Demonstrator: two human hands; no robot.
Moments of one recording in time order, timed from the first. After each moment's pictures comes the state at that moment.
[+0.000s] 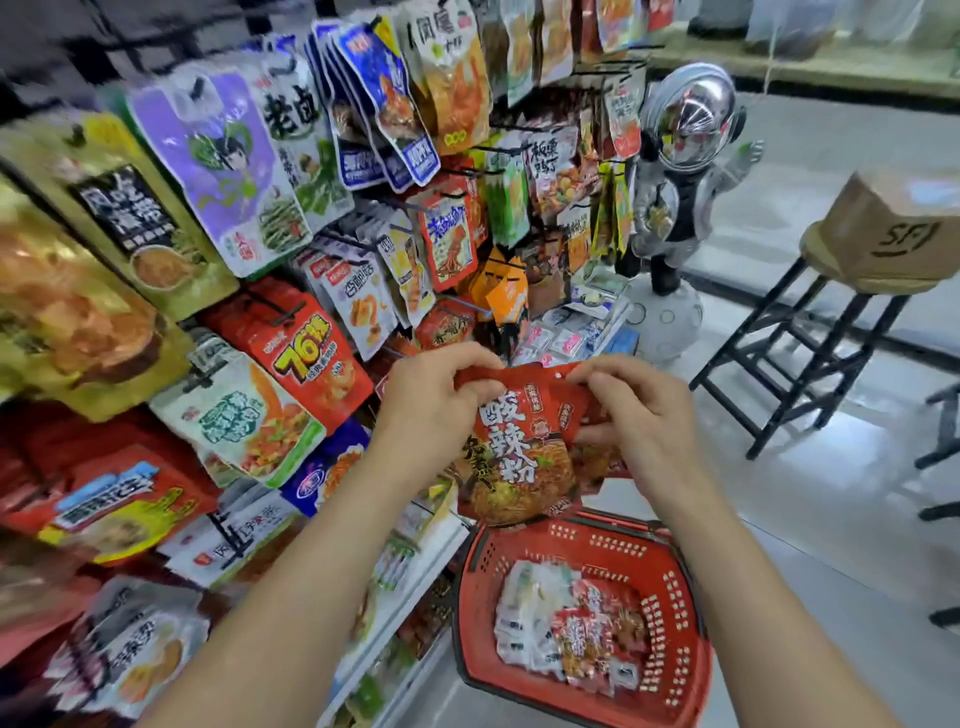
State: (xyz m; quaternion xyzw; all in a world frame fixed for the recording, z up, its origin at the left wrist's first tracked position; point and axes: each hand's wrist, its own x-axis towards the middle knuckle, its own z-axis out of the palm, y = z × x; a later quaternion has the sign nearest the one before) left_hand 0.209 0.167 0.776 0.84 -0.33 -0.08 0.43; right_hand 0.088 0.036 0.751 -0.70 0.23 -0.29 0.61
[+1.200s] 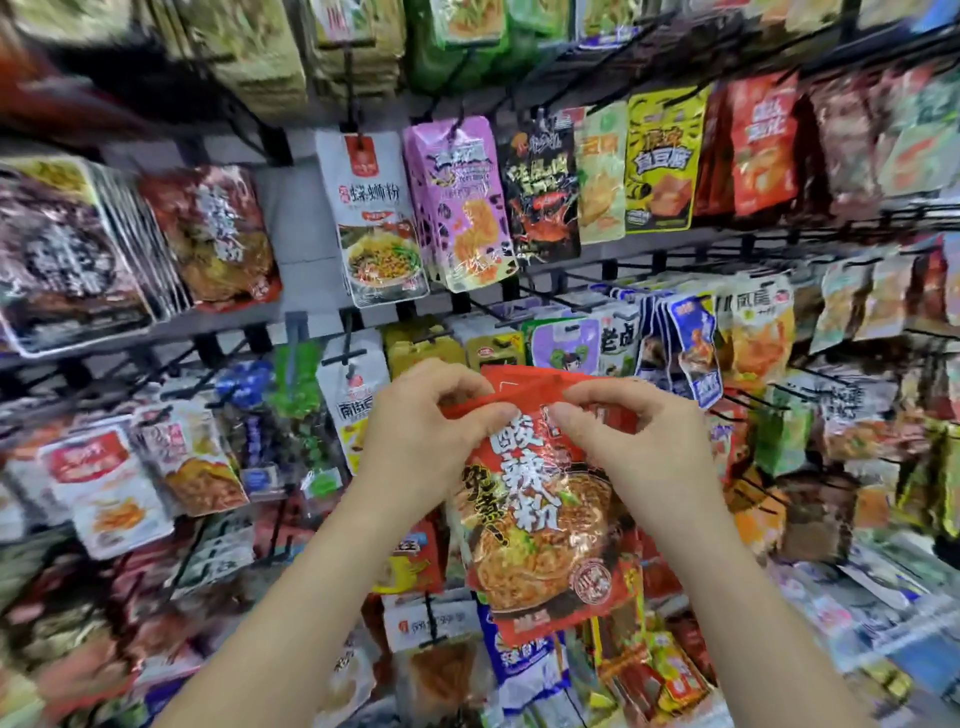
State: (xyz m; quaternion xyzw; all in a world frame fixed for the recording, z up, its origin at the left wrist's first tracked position) left_hand 0.218 0.309 0.936 0.85 -0.16 0.27 0.43; right_hand 0.201 0.134 0.910 -0.74 -0.07 -0.26 0.62
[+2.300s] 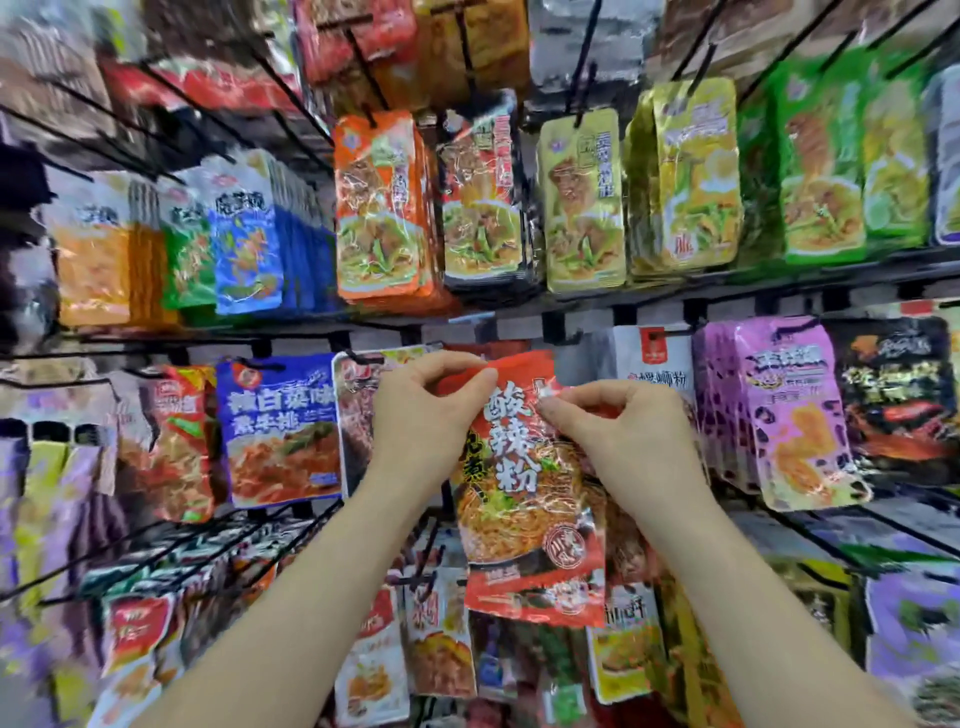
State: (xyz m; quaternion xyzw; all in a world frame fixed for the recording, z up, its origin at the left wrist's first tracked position) left_hand 0.266 0.510 1.083 0.74 -0.02 0.47 0.48; right_hand 0.305 0.356 1.059 -0.69 -0.24 -0.25 0.63
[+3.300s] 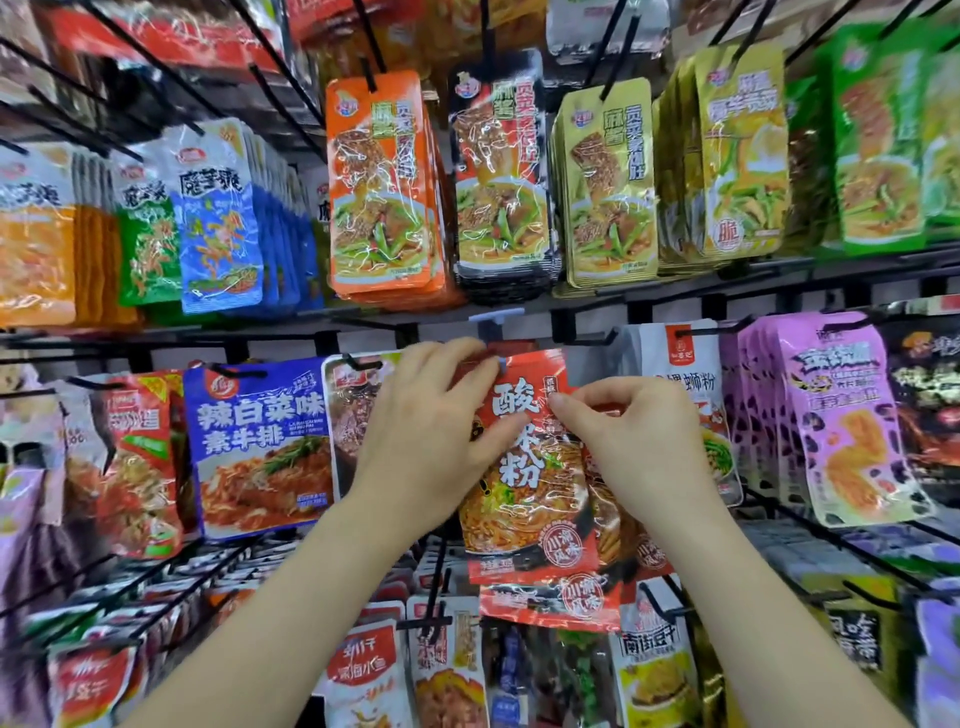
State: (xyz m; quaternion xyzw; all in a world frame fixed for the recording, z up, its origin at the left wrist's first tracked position) left_hand 0.300 0.559 1.073 0.83 -0.13 0.54 -0.02; right_hand 0.322 0.384 1.064 -0.73 -0.21 -0.31 0.56
